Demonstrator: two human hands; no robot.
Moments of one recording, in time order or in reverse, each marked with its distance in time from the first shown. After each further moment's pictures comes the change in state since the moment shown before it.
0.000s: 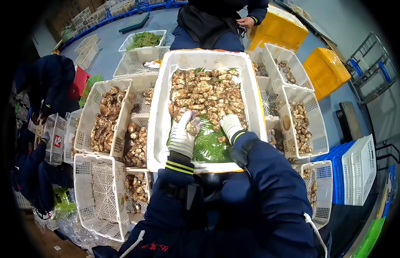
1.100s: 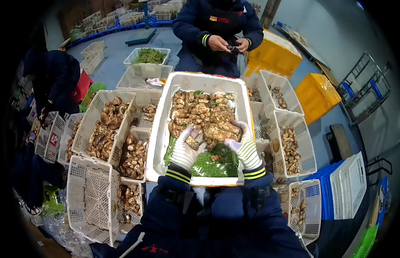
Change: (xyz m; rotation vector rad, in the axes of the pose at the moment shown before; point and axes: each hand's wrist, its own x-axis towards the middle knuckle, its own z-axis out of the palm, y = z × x) left_hand -0.002 -0.002 -0.005 -0.215 -0.144 -0.235; right_hand -0.123 0.036 -0.160 1.754 0.702 0.061
